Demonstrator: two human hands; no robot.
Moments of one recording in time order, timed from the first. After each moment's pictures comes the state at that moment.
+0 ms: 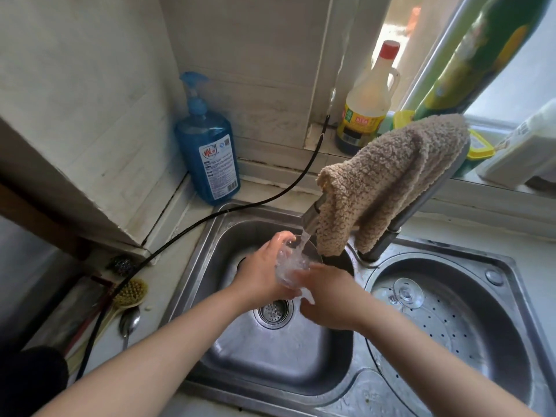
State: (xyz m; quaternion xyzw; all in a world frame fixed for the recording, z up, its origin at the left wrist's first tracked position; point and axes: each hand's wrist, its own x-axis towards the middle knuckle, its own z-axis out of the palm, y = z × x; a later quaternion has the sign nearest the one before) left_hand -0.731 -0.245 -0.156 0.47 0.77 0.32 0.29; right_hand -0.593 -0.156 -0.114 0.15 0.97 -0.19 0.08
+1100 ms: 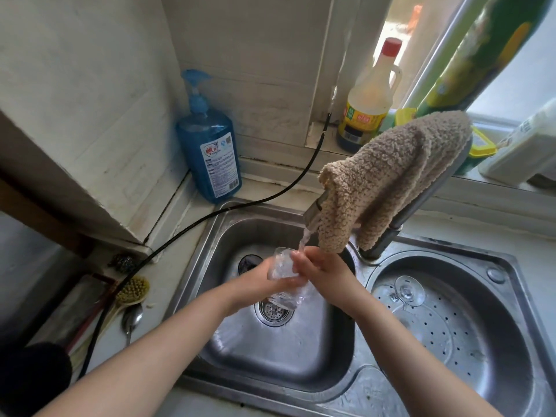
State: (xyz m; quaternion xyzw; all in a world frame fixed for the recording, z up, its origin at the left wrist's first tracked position) left_hand -0.737 -0.258 -0.160 0.31 0.65 0.36 0.59; right_hand -0.605 -0.153 -0.130 0.29 0.80 -0.52 -0.08
